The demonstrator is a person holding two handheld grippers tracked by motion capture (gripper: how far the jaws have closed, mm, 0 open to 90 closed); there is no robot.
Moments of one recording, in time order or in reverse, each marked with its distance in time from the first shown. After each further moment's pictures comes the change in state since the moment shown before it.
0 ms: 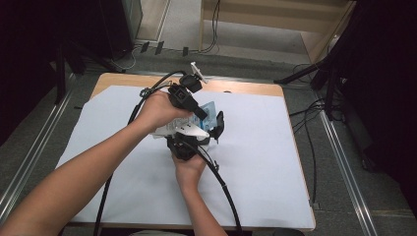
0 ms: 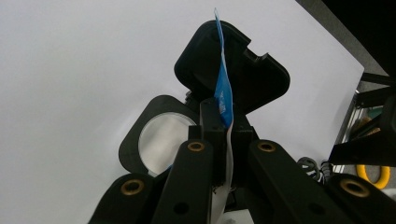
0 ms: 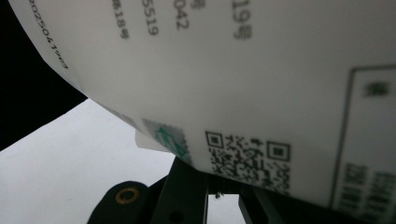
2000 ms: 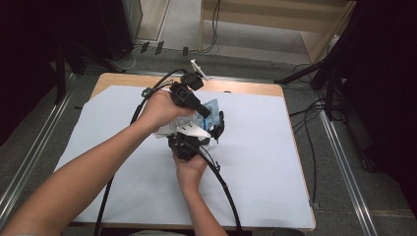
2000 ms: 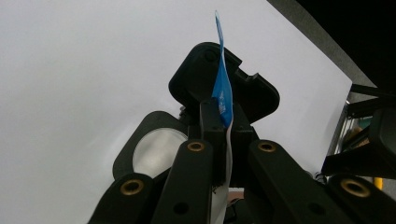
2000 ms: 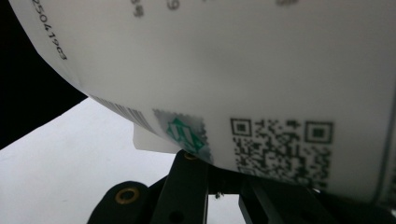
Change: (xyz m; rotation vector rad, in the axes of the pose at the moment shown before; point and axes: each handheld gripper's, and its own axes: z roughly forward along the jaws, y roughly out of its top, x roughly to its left) left arm -0.001 0.005 0.001 -0.048 -0.023 -0.014; right arm 0.000 0.002 -0.004 -0.007 -0.015 -0.001
